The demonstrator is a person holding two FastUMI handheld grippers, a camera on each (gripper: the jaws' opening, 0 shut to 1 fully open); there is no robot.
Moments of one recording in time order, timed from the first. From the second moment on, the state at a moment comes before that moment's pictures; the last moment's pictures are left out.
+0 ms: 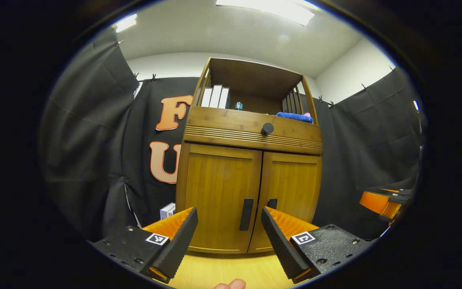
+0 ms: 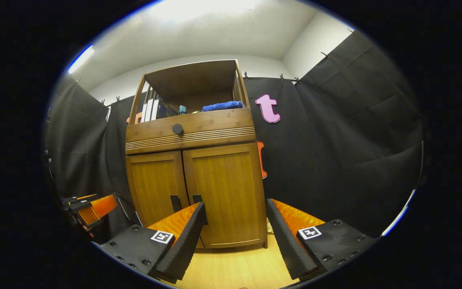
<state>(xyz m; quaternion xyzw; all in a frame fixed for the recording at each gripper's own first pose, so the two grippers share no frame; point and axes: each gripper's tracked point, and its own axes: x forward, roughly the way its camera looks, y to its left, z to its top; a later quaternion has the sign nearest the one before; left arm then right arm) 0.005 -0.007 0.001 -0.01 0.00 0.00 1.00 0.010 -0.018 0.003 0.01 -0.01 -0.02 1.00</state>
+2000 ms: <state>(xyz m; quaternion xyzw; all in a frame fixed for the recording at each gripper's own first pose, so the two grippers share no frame) 0.047 0.037 -0.003 0.01 -0.02 0.11 0.99 0.265 0.091 -0.104 0.01 0.05 0.11 0.99</state>
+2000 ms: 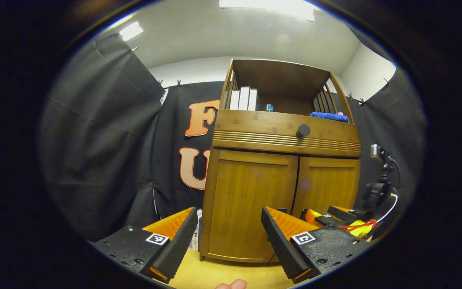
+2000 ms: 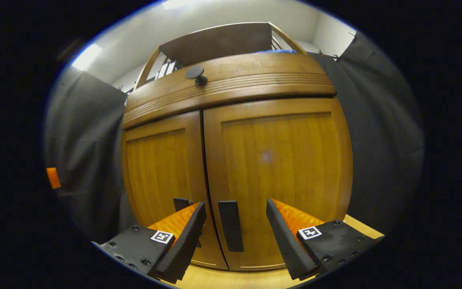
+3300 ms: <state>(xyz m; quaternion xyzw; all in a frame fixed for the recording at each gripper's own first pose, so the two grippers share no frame) 0.082 0.035 -0.021 0.00 0.00 0.03 1.00 0.298 0.111 -0.152 -0.01 0.13 0.11 0.99</state>
